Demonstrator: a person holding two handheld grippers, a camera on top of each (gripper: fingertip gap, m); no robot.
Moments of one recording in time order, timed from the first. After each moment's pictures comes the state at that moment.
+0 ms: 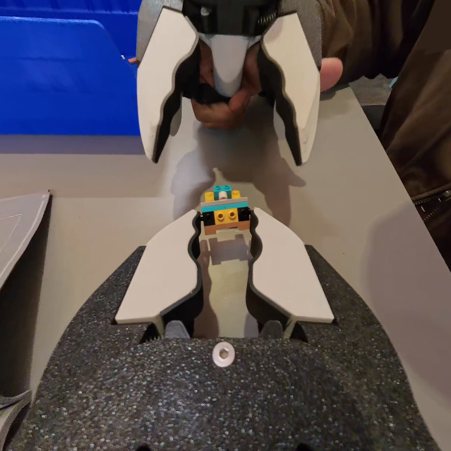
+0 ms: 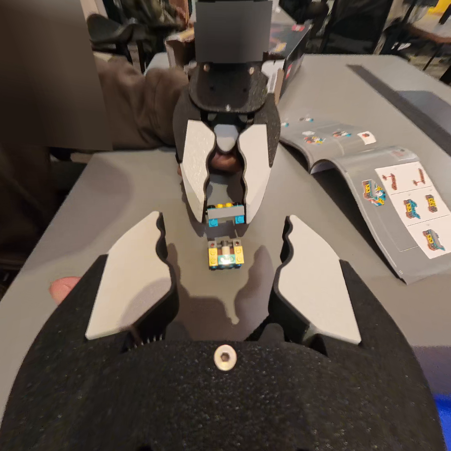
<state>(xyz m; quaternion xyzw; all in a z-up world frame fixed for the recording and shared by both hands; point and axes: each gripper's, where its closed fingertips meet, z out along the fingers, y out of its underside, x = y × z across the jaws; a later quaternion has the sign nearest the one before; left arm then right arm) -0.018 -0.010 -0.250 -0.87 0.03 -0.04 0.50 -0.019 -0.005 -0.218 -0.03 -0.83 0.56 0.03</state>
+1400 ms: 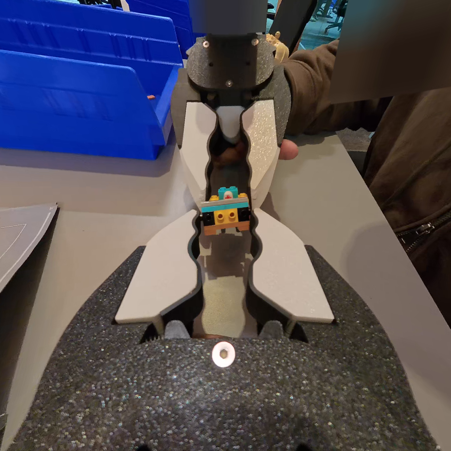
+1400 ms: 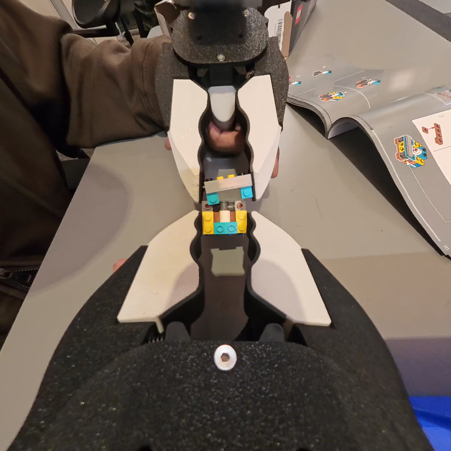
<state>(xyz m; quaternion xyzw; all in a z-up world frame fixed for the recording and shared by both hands) -0.023 -0.001 -0.232 -0.83 -0.01 -0.06 0.56 -0.020 -0.005 -0.239 -0.07 -0.85 0.52 -0.03</state>
